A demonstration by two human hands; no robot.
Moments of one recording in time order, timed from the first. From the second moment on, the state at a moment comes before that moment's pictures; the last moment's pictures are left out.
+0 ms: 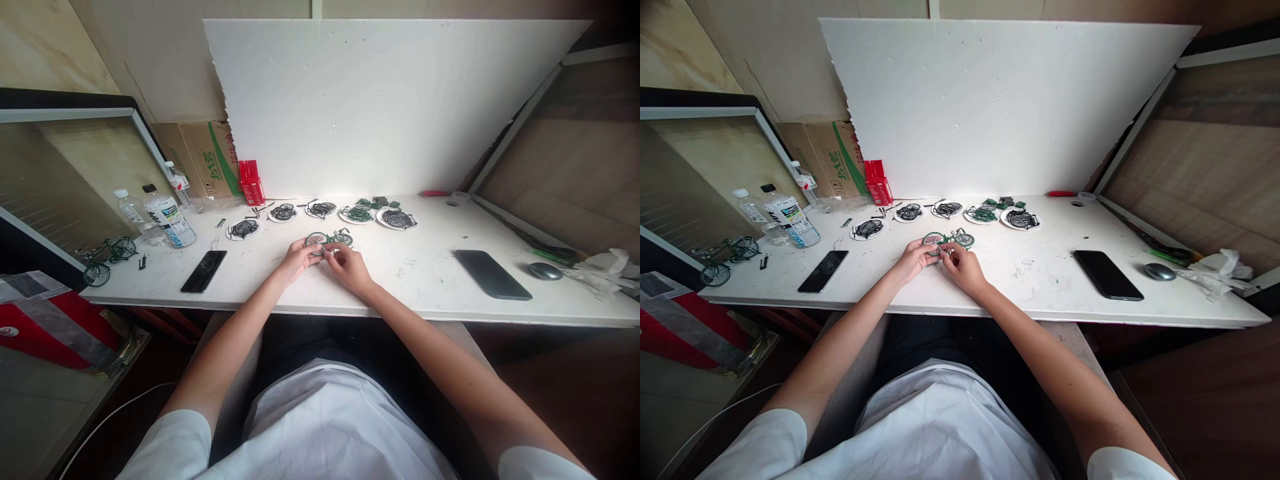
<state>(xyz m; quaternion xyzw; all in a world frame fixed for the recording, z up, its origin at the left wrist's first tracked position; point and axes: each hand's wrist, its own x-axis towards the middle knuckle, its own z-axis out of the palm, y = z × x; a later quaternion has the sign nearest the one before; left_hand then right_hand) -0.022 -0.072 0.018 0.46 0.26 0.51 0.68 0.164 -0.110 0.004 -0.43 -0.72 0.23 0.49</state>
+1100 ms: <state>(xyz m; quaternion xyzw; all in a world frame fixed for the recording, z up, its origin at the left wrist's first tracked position) -0.022 -0.072 0.014 0.50 0.27 0.49 0.66 0.164 -0.112 0.007 -0.44 -0.73 0.20 0.49</state>
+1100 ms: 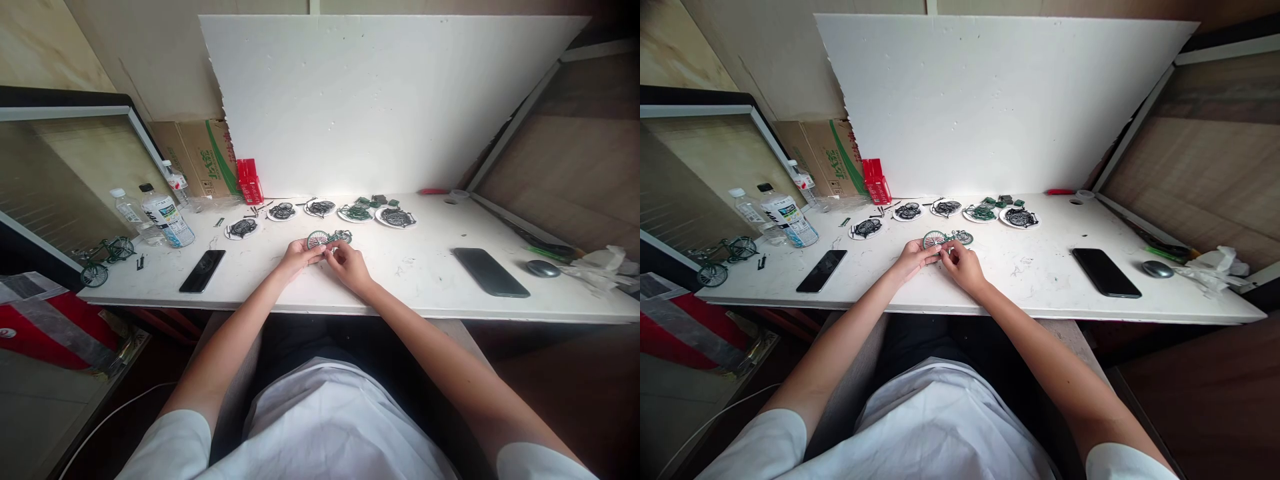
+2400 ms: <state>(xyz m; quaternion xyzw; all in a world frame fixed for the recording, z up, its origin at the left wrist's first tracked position) -0.083 -0.027 0.028 0.50 0.40 0.72 0.27 0.205 -0.084 0.027 -0.50 -0.72 0.14 0.46</state>
